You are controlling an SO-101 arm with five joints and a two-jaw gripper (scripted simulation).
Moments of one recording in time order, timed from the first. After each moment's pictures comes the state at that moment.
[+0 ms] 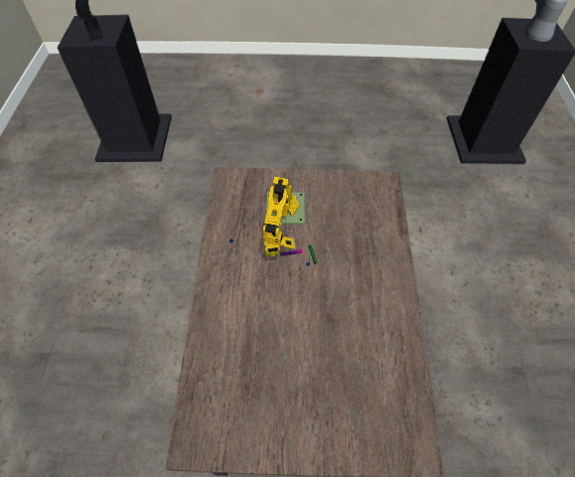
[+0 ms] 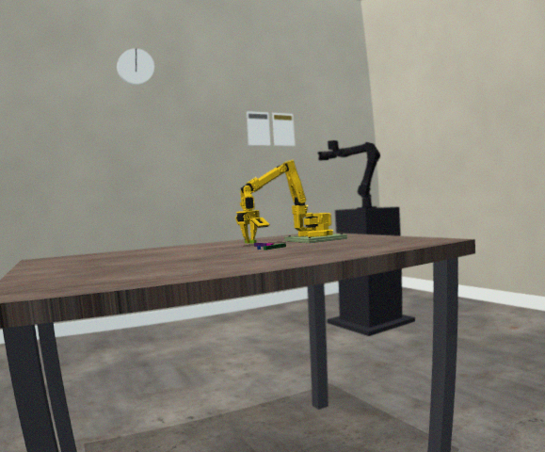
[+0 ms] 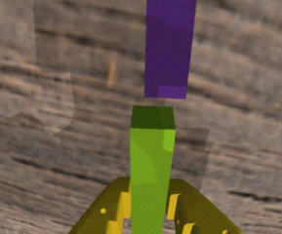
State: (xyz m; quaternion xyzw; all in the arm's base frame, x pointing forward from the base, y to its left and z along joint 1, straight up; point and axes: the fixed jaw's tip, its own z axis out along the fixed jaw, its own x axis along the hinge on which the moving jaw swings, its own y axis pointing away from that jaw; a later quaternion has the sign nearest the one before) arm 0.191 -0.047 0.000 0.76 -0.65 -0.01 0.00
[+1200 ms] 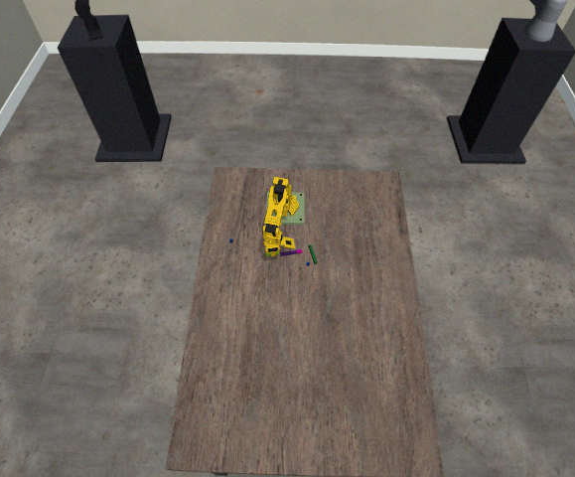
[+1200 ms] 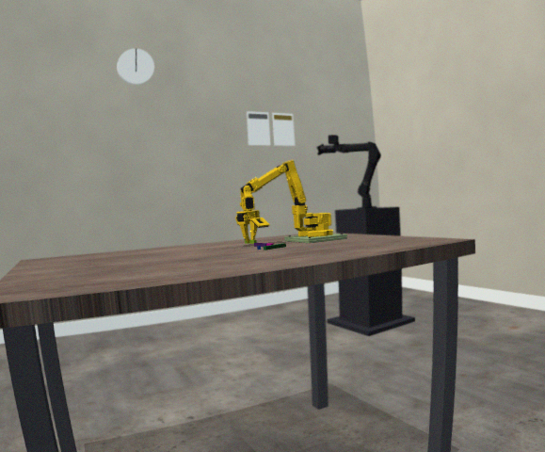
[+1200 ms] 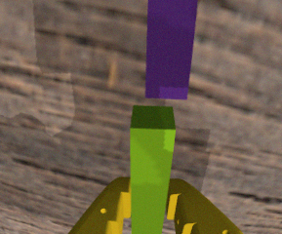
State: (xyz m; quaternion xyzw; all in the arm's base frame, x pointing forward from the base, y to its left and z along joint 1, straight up) arm 0.191 -0.047 0.000 0.76 -0.65 -0.01 0.00
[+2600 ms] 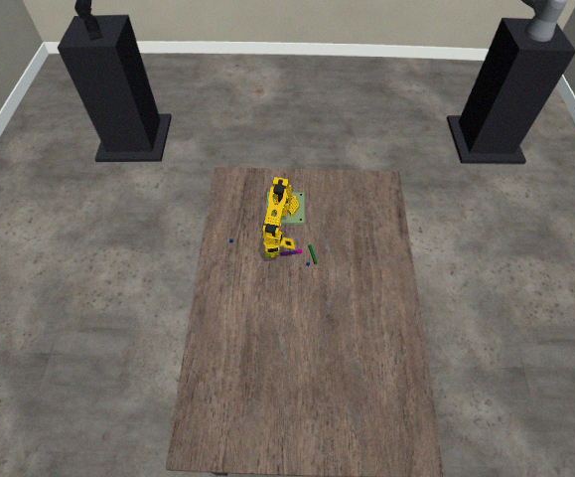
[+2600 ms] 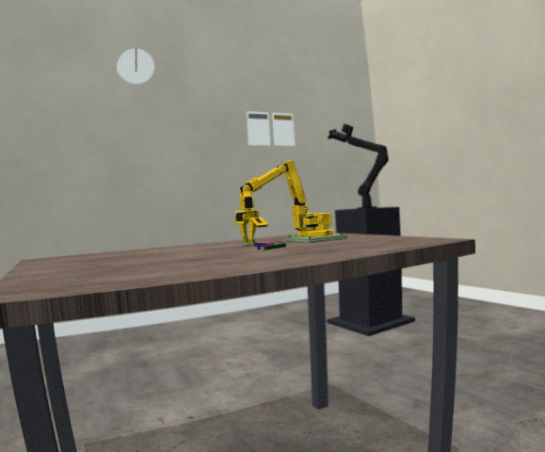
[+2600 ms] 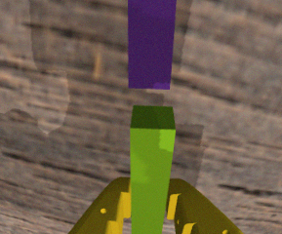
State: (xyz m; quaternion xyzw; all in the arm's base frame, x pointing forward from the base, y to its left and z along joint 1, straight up) arm 0.195 -0.048 0.002 0.76 -0.65 0.00 0.00
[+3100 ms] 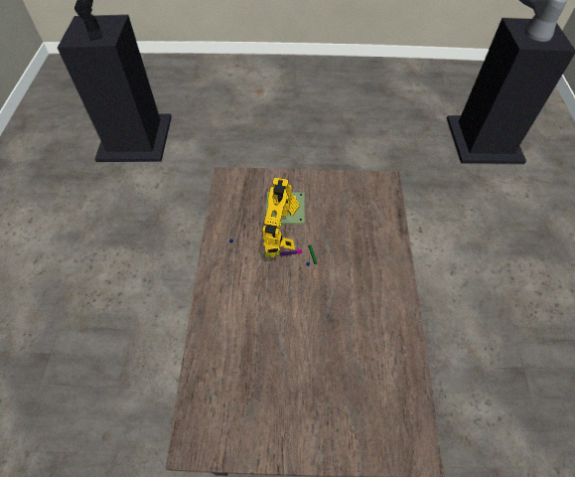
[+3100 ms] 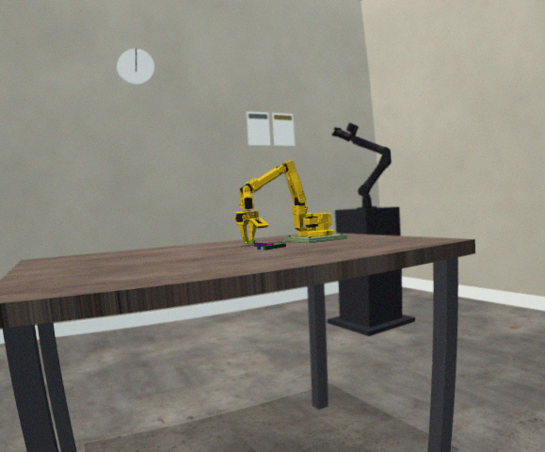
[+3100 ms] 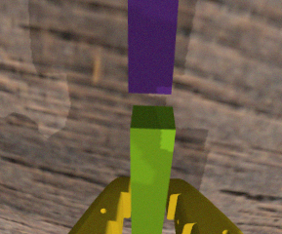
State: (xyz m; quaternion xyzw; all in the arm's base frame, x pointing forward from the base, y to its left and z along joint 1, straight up) arm 0.195 -0.048 -0.001 0.76 -0.65 0.00 0.00
